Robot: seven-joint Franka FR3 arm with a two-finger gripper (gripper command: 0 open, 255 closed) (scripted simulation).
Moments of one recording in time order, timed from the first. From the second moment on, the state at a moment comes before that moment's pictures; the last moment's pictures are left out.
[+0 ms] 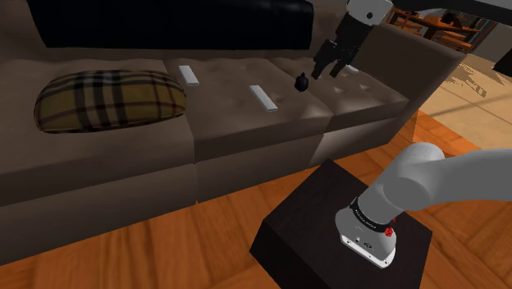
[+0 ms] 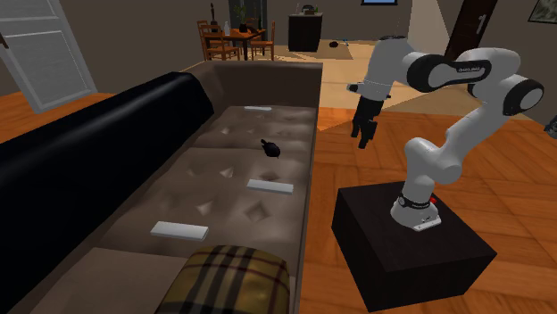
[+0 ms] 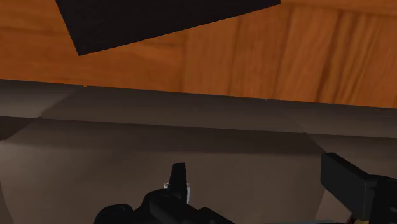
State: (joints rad) arm -0.02 -0.78 0.01 -2.34 0.06 1.72 0.16
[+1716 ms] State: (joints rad) arm -0.08 0.10 -0.08 -1.96 0.00 2.11 0.01
